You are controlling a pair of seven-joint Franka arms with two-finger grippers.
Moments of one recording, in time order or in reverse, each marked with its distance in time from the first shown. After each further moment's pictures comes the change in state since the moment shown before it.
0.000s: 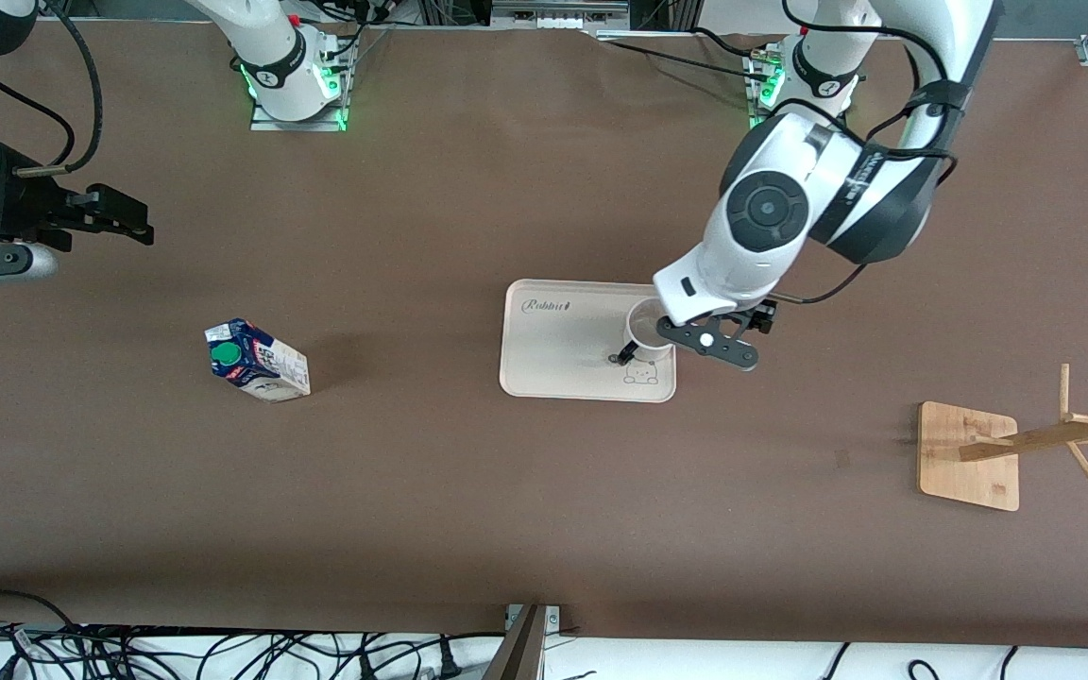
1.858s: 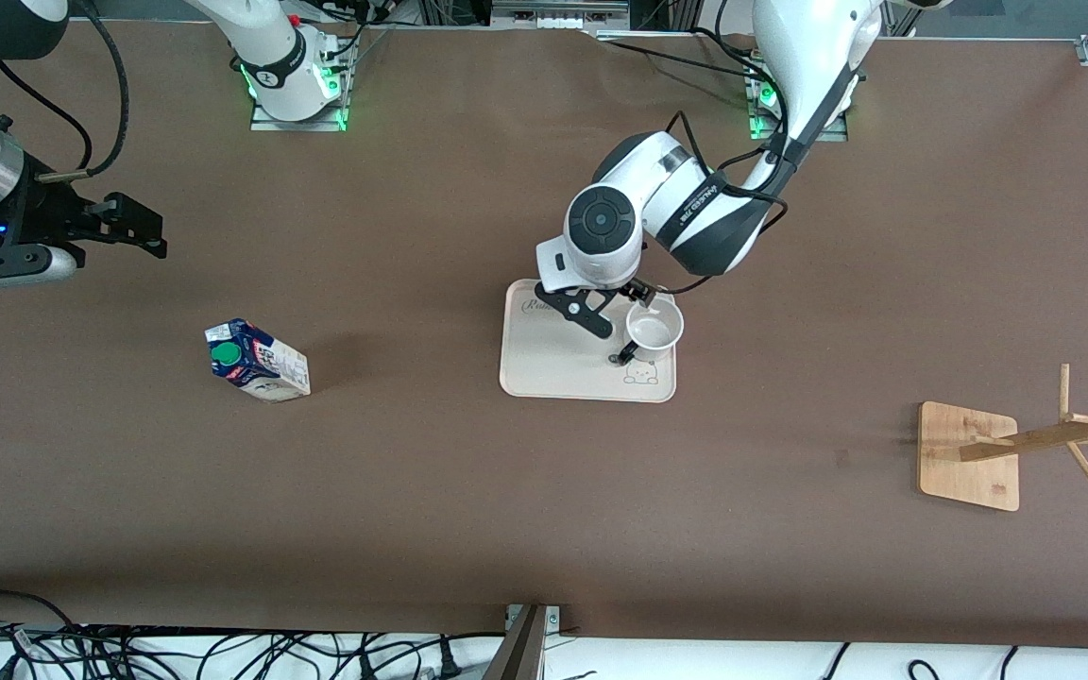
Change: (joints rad) left arm -0.154 0.197 -0.046 0.091 -0.061 -0.016 -0.001; right arm 0.007 -0.023 0.022 -0.065 -0.013 0.113 -0.012
